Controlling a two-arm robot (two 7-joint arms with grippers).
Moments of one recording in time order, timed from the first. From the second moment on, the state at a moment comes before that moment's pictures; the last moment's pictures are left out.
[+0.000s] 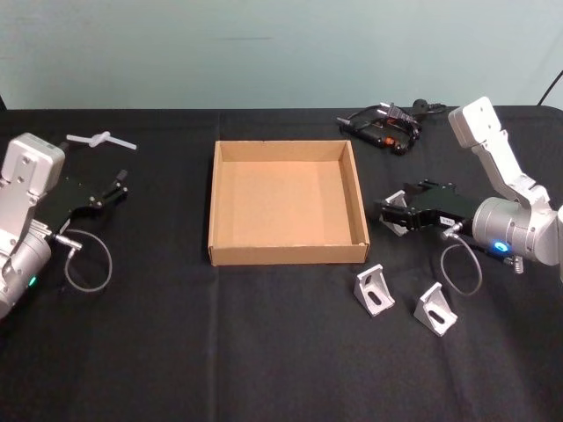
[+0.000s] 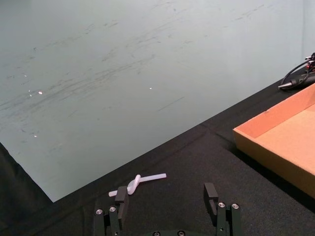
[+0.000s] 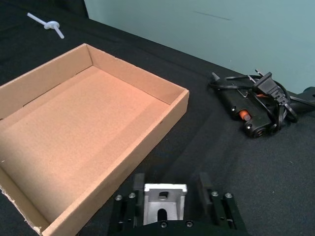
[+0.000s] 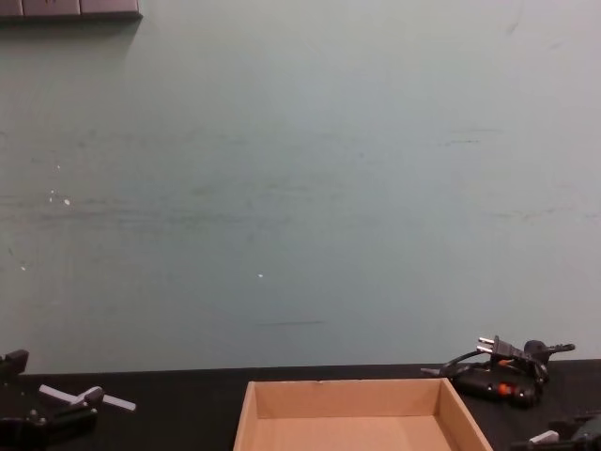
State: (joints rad) left arm -0.20 0.60 0.45 -1.41 -0.25 -0.12 0.03; right arm 0.39 0.52 -0.42 -1.29 0.37 0.31 0.46
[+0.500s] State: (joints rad) left arm -0.20 0.60 0.45 -1.41 -0.25 -0.12 0.03; right arm 0.39 0.53 -0.42 -1.29 0.37 0.31 0.45
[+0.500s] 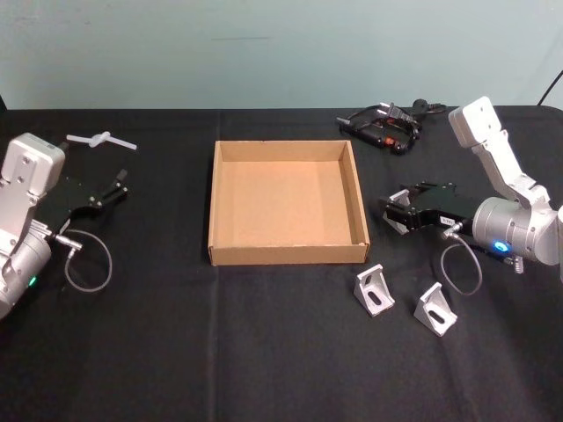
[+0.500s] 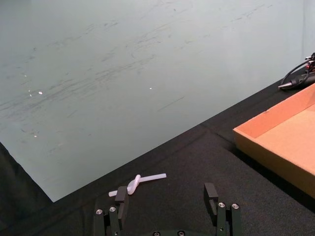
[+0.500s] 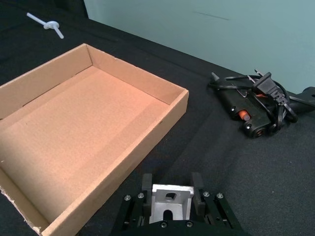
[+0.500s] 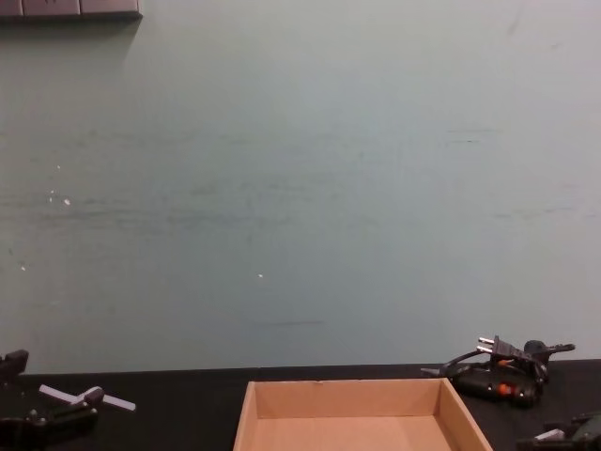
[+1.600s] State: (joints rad) left arm -0.20 0.60 0.45 -1.41 -0.25 -0.12 0.03; right arm 0.52 0.49 -0.45 -1.41 0.36 0.43 0.47
